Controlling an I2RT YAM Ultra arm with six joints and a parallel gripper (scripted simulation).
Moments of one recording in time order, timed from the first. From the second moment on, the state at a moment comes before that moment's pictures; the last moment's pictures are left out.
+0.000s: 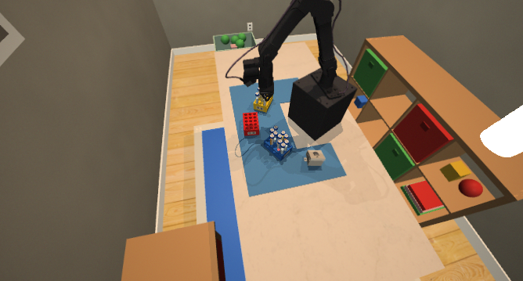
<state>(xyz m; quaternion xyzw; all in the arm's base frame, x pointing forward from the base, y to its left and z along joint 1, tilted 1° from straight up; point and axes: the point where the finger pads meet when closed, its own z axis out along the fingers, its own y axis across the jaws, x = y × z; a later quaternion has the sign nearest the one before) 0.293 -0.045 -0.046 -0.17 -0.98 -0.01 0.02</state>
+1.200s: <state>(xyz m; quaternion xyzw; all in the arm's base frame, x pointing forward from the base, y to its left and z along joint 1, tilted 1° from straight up) 0.291 -0.039 -0.066 -0.07 -1.00 0.01 0.00</state>
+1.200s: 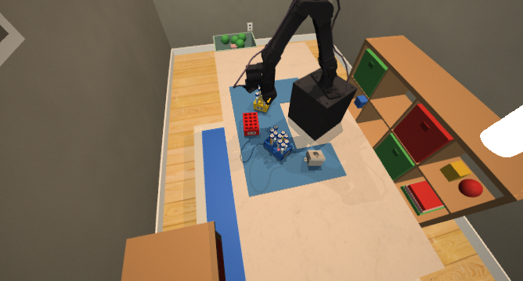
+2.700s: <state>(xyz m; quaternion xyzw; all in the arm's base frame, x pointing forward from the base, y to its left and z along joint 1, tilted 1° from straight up) 0.259 -0.155 -0.061 0.06 -1.00 0.01 0.00</state>
